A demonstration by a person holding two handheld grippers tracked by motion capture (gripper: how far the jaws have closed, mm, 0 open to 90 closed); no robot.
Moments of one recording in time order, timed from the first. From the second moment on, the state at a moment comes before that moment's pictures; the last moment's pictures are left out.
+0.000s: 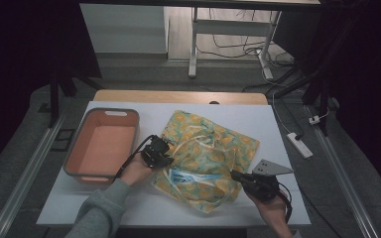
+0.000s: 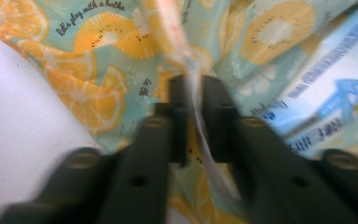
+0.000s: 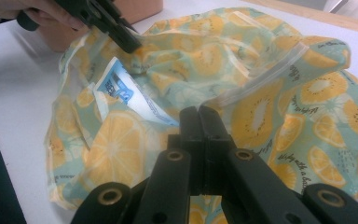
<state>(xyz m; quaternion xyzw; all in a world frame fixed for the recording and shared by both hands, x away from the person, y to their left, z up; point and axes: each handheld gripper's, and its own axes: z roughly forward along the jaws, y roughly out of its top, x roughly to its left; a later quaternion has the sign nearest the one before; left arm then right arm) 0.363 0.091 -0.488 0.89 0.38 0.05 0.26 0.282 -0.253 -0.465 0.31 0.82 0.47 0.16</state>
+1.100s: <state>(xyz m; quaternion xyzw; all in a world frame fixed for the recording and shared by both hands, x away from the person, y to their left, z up) 0.314 0.167 -0.413 0.81 0.35 0.03 0.46 0.278 -0.263 -0.433 0.31 0.78 0.50 0.21</state>
